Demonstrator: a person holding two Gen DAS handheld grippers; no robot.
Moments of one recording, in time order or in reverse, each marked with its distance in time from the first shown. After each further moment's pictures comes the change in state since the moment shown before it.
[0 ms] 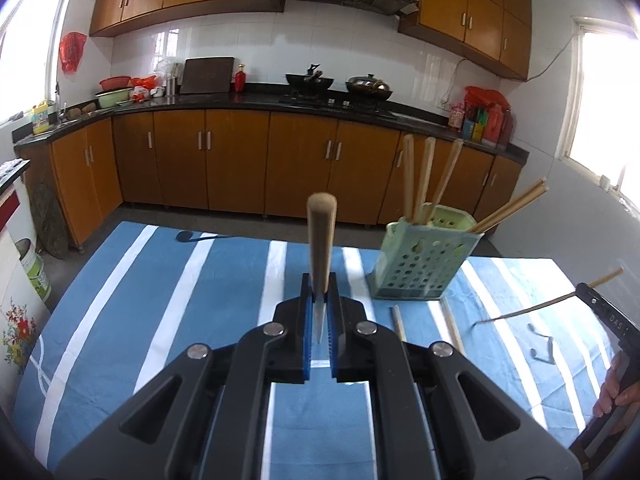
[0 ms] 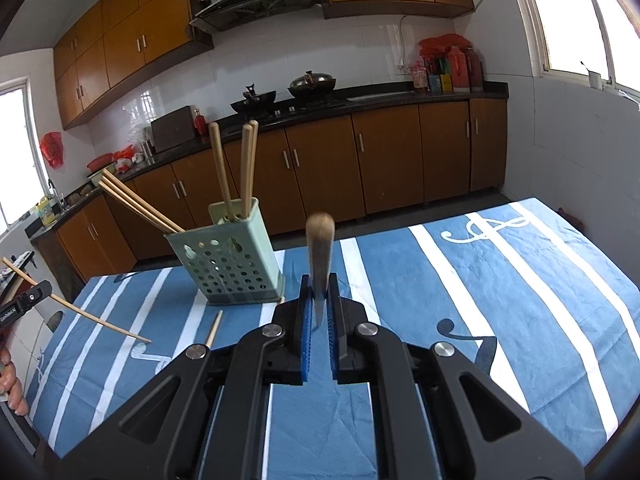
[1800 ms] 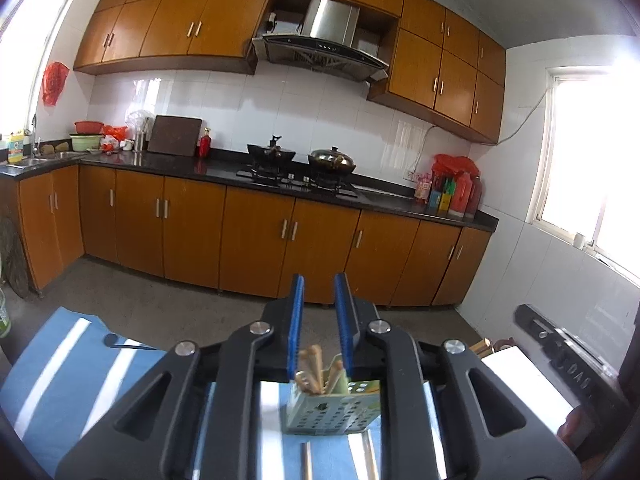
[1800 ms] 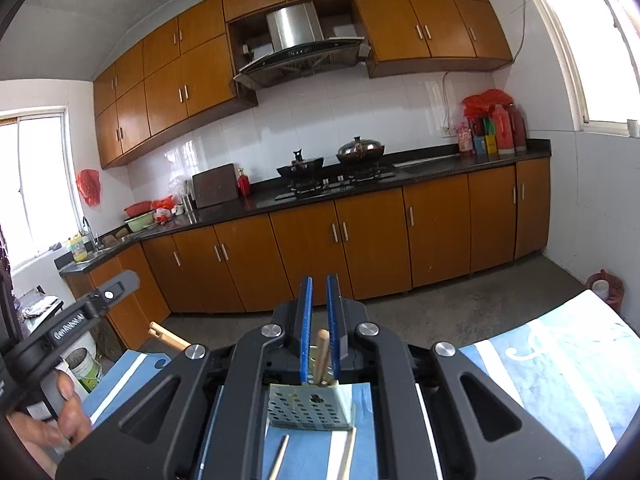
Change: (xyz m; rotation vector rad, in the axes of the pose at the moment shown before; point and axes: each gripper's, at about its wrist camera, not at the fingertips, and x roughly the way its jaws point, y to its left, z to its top) left arm 0.028 -0.083 0.114 -0.029 -0.247 -0.097; right arm 0.006 0.049 0.102 -0.029 -0.203 0.119
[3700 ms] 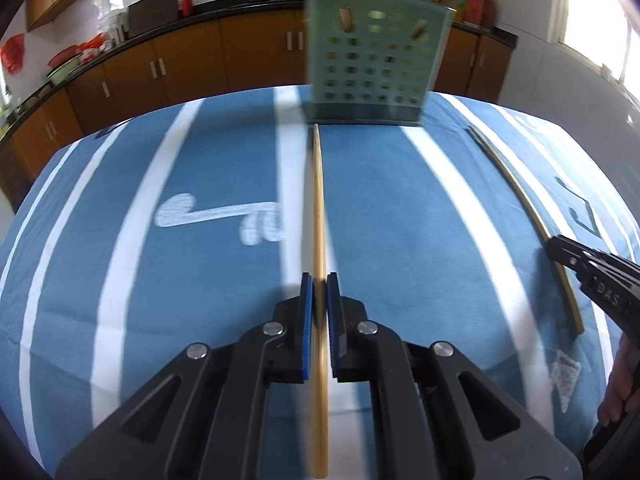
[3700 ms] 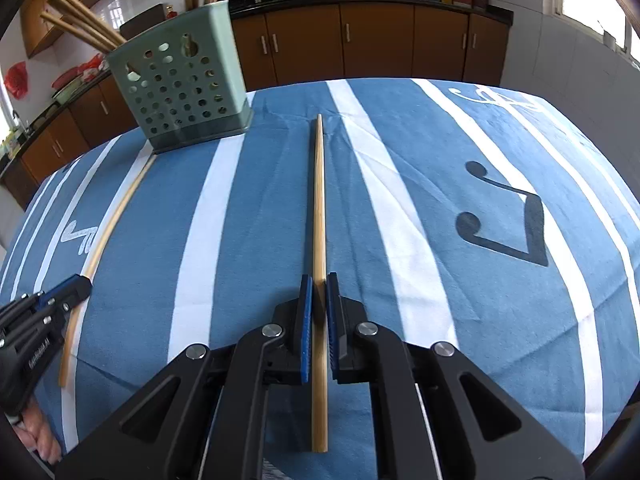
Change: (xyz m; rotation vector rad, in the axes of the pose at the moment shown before) left arm 0.011 0.021 -0.249 0.168 0.611 0.115; right arm 0.024 -0.045 -0.228 -0.010 0.594 -0.228
